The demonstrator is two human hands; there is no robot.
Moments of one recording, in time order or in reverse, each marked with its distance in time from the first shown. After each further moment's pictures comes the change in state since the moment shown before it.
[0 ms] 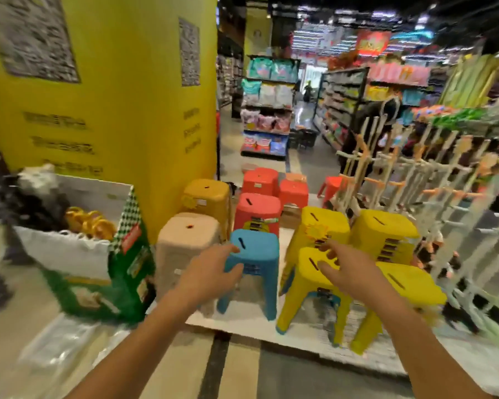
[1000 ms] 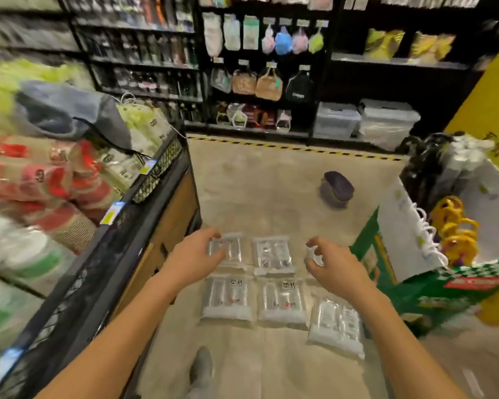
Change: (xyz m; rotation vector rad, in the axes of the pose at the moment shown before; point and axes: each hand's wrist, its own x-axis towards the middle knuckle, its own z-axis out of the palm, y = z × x) left_hand -0.305 -0.283 -0.078 -0.034 0.718 -1.475; right_hand 0.047 -0.524 0.297 -0.056 -0.701 -1.403
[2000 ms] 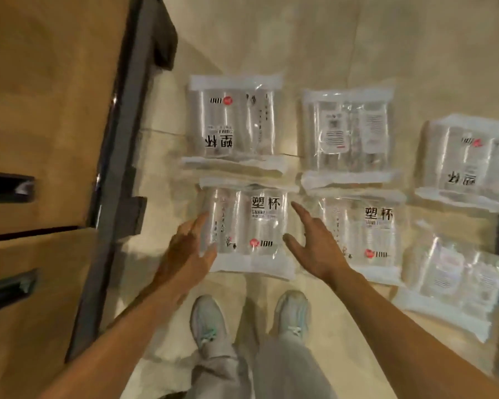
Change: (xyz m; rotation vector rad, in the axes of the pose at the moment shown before) left_hand 0.369 -0.467 0.521 -0.173 -0.394 -0.476; right_hand 0.474 0.142 0.666 0.257 -0.521 0.205
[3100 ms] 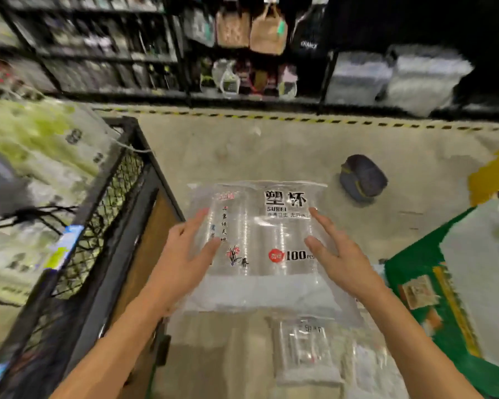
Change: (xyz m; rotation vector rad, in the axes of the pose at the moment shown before) left_hand -0.301 0.382 -0.387 -0.155 0.334 0.499; right_hand -0.352 -0.244 -0.462 0.294 0.479 -0.363
